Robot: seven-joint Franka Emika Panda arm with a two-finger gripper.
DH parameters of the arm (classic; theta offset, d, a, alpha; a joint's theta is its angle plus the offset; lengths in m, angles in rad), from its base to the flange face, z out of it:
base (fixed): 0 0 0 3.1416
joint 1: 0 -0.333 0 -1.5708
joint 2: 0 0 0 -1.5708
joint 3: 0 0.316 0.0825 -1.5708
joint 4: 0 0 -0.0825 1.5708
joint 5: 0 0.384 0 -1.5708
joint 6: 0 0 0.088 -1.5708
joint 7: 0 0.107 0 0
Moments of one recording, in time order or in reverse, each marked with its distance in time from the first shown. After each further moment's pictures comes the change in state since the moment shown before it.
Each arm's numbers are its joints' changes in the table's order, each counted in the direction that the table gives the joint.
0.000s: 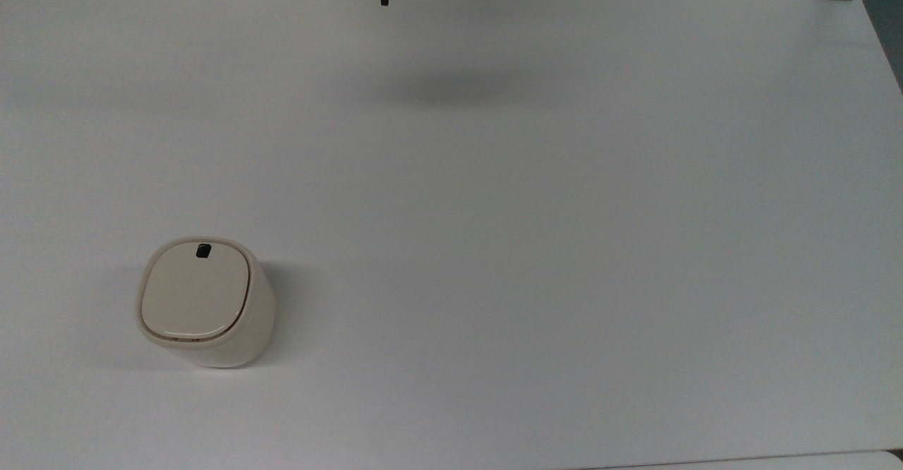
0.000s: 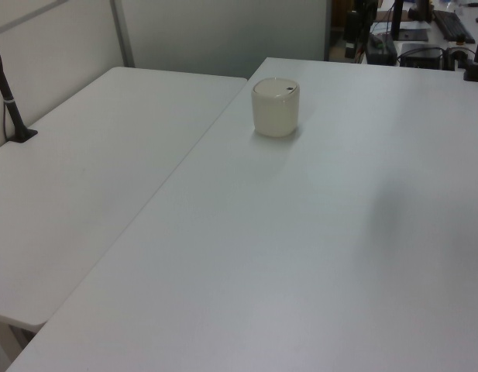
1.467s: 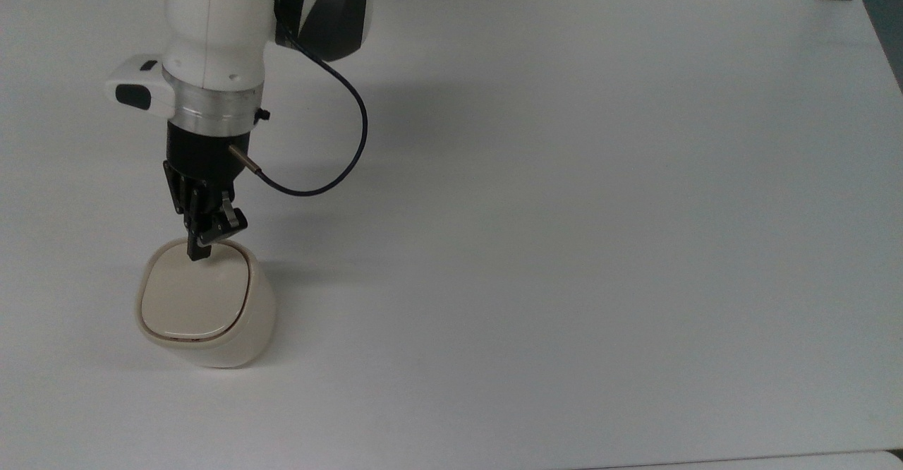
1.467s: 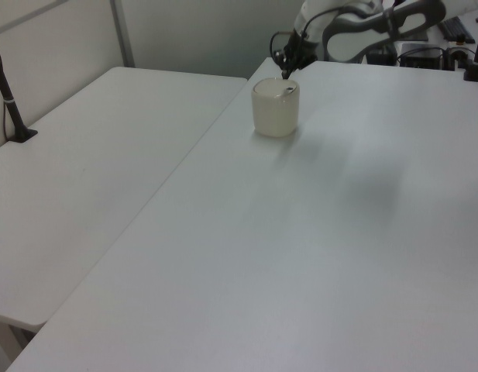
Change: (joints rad) arm 0.094 -0.491 -0.110 -0.081 -0.177 -0.864 0.774
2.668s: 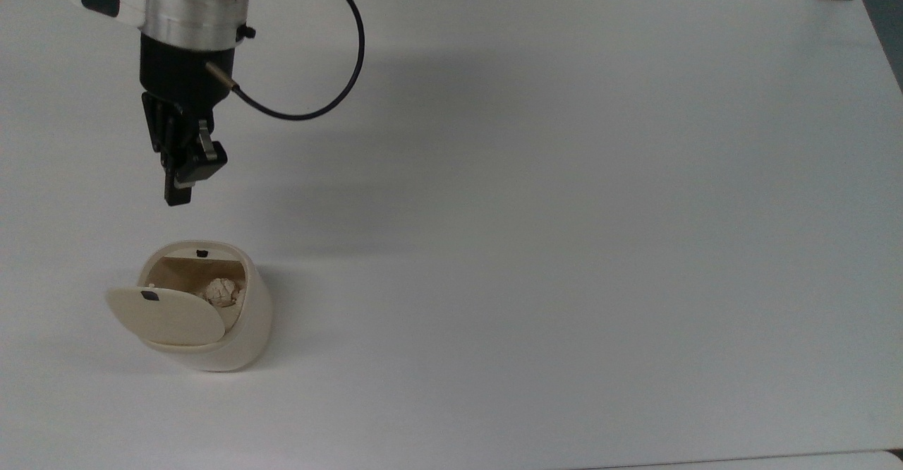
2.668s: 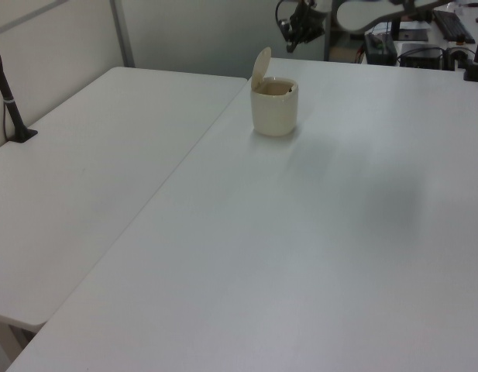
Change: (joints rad) arm -0.009 0.153 0.009 -0.014 0.007 0.135 0.034
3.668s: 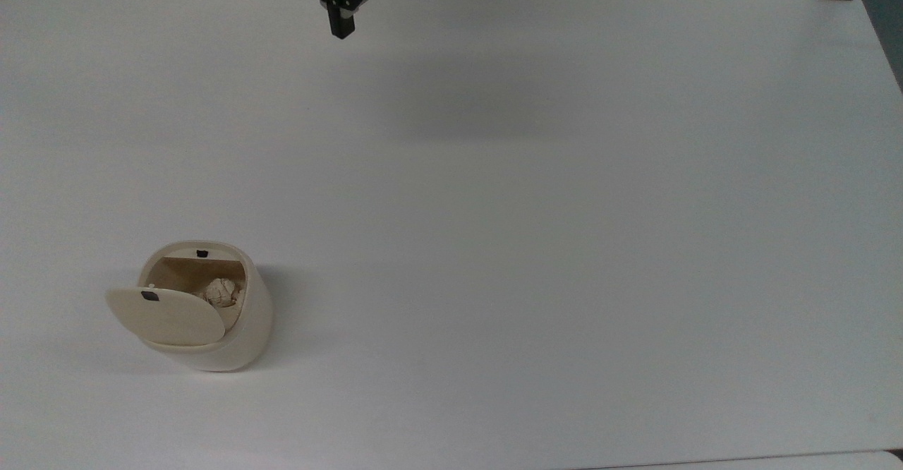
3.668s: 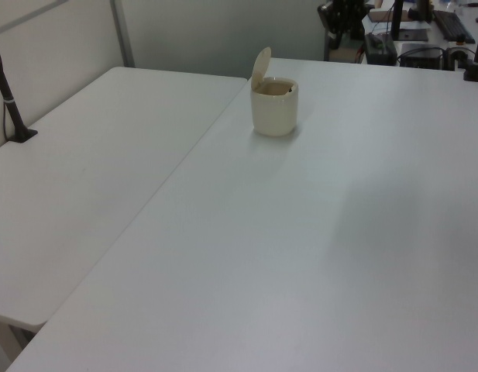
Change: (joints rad) arm -0.125 0.332 0.055 0.107 0.217 0.558 -0.292
